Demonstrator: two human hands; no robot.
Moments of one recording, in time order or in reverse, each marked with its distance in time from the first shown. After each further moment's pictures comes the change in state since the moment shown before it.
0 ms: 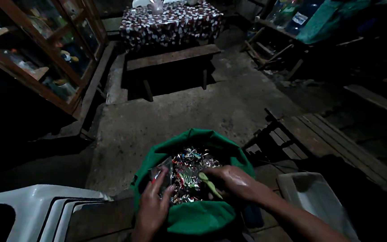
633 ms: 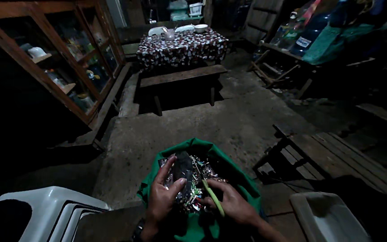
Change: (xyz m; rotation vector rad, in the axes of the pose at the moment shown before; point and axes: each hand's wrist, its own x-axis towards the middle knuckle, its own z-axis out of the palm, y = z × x) left_hand 0.026 0.023 0.001 -0.709 0.124 0.095; right_hand -0.007 -0.034 0.044 0.951 0.328 -0.084
